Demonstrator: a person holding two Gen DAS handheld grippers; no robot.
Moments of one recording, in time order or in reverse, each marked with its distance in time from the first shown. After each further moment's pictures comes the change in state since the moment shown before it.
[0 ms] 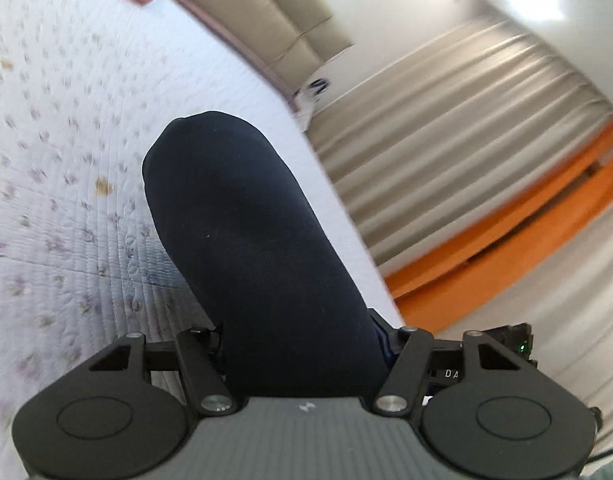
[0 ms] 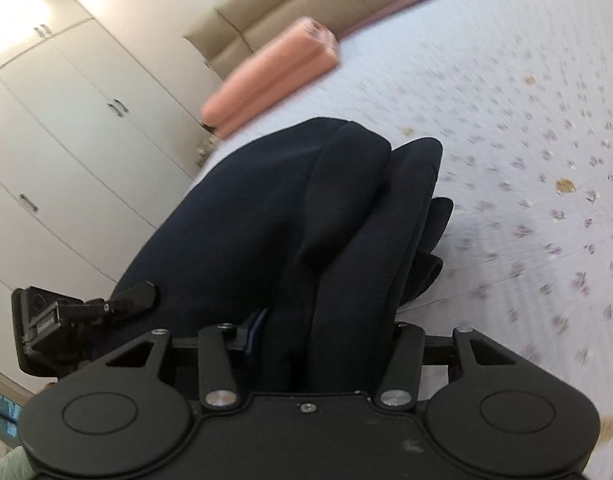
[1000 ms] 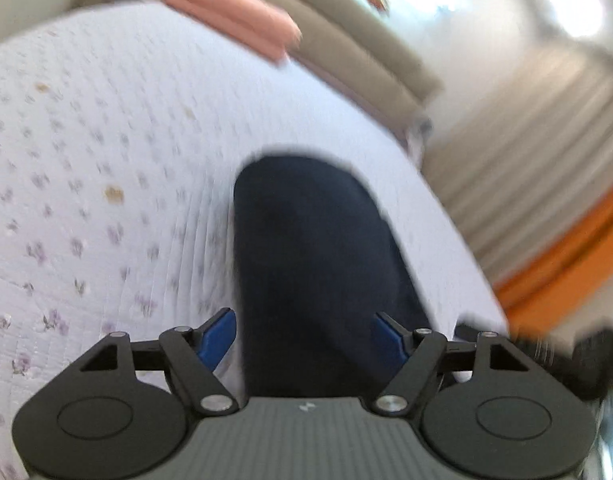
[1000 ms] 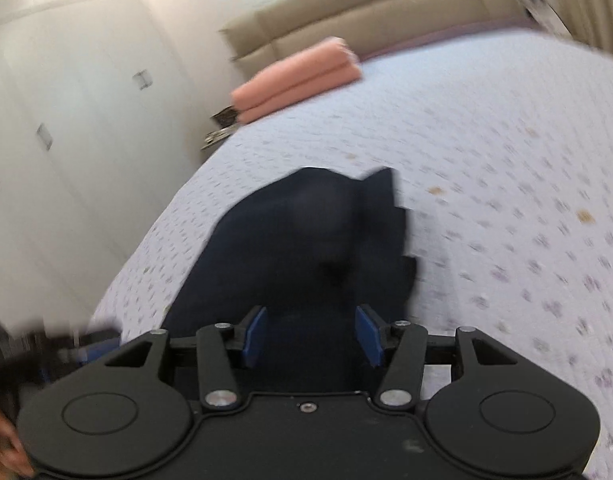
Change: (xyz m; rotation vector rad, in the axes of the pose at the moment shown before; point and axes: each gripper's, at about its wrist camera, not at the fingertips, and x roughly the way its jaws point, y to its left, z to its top) left arm -0.244 -0.048 -0.221 -0.031 -0.203 0.423; right arm -0.078 0.127 -0.206 -0.186 -0.088 -0.130
